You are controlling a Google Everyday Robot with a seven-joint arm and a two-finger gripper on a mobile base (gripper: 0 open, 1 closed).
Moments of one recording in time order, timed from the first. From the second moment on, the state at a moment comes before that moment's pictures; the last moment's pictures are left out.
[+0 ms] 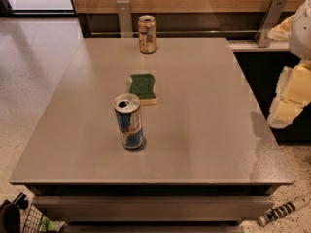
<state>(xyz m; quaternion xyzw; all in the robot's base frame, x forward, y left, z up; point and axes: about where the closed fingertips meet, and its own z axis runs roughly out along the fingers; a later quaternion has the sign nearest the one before) 0.438 -0.214 0.986 -0.60 0.78 -0.05 0.17</state>
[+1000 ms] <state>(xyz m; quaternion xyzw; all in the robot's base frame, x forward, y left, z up) 0.510 -0.213 0.995 -0.55 0.77 -0.03 0.32</state>
